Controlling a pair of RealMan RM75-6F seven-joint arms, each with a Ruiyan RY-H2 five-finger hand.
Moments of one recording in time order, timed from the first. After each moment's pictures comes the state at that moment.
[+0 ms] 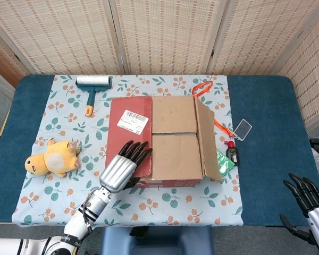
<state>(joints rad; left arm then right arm) -0.70 -1.48 -0.21 -2.01 1.12 1.14 0.76 -0.08 -0.95 -0.14 -1.65 -1.88 1.79 0.26</state>
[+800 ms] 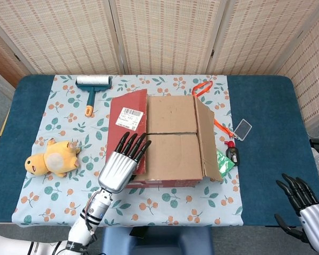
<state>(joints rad) -0.71 -1.58 -0.18 -2.03 1.23 1.37 1.03 -0.07 -0.97 -0.14 -1.67 -1.88 1.73 0.20</state>
